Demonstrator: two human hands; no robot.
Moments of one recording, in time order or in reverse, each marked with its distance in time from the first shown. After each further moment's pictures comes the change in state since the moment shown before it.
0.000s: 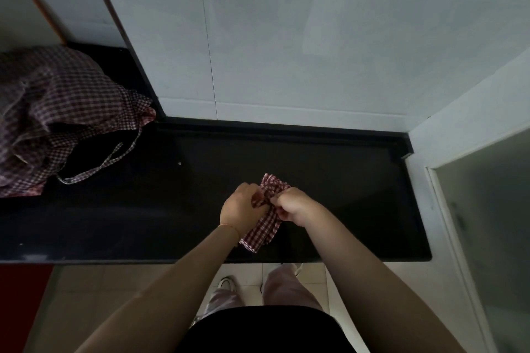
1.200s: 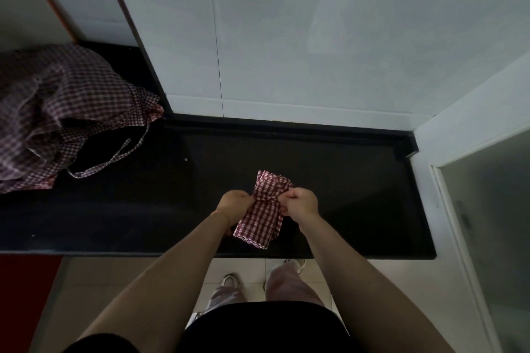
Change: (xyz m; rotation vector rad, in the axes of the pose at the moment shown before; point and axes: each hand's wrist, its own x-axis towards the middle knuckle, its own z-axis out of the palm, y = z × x) left_hand 0.013 -0.028 -0.011 -0.413 -0.290 -0.499; right_hand 0.004 0.034 0.011 0.102 0.268 -0.225
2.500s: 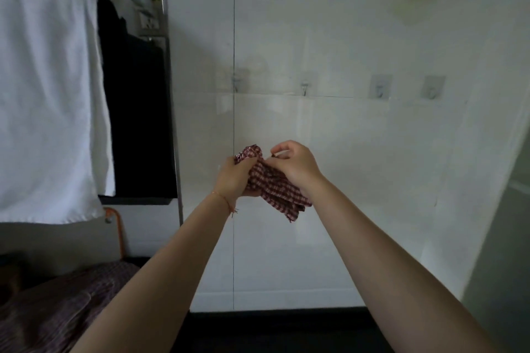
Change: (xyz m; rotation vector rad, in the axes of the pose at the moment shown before) left_hand -0.270 0.333 -0.161 -0.451 0.326 0.936; right_hand -0.246 -0.360 -0.138 0.137 0.164 -1.186
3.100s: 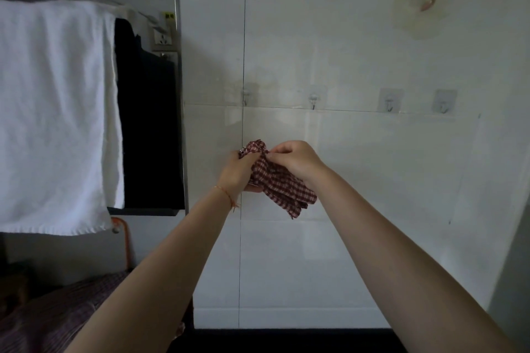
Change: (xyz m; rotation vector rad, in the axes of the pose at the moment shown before) left_hand 0.013 0.033 -0.006 0.045 -0.010 0.081; right_hand 0.031 -0.029 -0.002 -0.045 -0.124 -0.050
